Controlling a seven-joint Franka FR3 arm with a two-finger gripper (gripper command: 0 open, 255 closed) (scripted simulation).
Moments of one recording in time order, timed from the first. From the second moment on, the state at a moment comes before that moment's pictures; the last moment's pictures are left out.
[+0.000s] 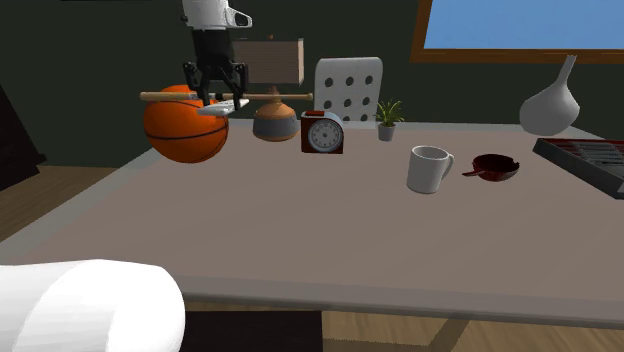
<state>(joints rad) 0.11 -0.11 -0.13 -1.93 -0.01 1.82 0.06</state>
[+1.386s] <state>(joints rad) 0.11 -0.05 -0.13 -2.15 0.00 2.10 0.05</state>
